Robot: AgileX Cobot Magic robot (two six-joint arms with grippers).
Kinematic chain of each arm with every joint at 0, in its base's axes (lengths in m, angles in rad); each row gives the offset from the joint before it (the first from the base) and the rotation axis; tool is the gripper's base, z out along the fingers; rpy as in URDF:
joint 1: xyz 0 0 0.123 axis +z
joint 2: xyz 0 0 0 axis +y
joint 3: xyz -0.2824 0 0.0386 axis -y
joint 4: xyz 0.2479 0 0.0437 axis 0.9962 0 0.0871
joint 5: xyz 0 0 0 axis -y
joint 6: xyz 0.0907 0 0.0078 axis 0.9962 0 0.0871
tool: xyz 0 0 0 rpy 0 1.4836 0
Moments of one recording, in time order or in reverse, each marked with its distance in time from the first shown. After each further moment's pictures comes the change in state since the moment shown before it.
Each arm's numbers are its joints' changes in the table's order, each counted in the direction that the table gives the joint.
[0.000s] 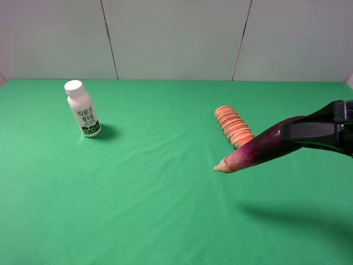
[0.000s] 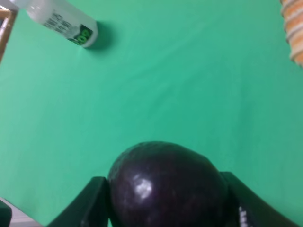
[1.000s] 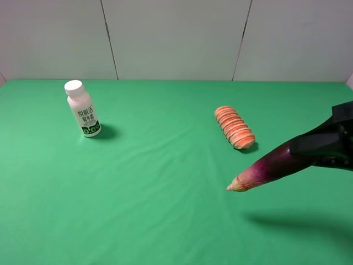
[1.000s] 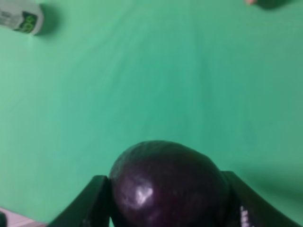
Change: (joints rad) left arm 0.160 -0.182 0.000 0.000 0.000 0.000; right arm 0.000 0.001 0.052 -0.208 -0.043 0.339
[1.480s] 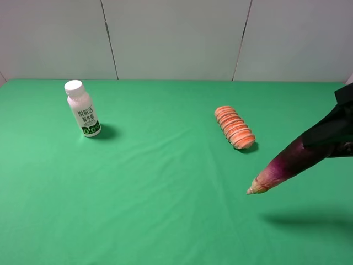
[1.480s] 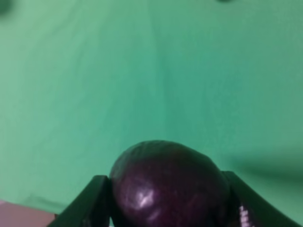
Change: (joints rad) left arm 0.000 0.000 0.000 0.000 0.000 0.000; right arm 0.000 0.174 0.166 -0.145 -0.095 0.065
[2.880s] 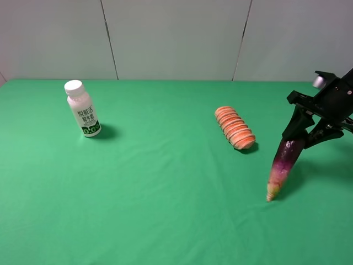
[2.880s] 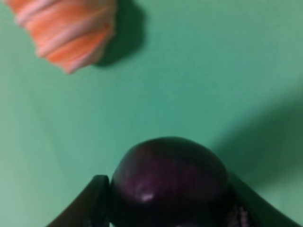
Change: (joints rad) left arm 0.000 0.000 0.000 0.005 0.000 0.000; right arm 0.000 0.730 0.353 -0.178 0.058 0.016
